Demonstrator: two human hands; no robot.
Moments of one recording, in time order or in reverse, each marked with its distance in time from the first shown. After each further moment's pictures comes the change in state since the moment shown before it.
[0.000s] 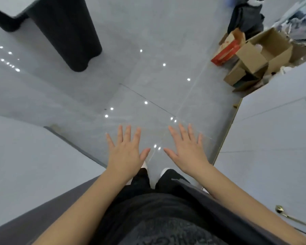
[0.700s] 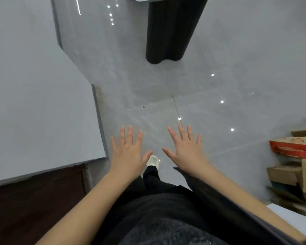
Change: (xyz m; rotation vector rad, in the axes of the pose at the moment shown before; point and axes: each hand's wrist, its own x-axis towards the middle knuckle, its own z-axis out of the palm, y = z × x) left_hand 0.086 -0.029 -0.031 -0.407 0.029 -0.641; right_hand 0.205 -0.073 -0.095 -0.436 -0.151 -0.580
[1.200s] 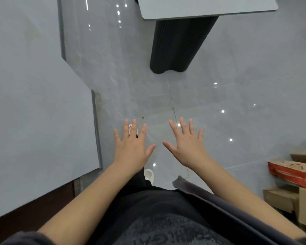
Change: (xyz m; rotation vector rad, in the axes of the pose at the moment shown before) left_hand 0.113 0.012 -0.062 -0.042 0.056 -0.012; right_hand 0.110 0.014 -0.083 -0.037 0.011 -0.022
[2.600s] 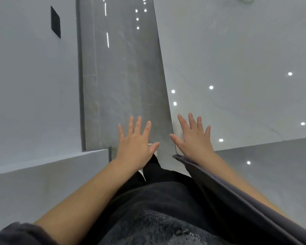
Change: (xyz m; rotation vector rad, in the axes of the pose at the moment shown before) left_hand 0.464 -0.145 -0.321 0.038 -0.081 -0.049; right_hand 0.486 -0.103 -0.327 0.063 -0.009 -0.018
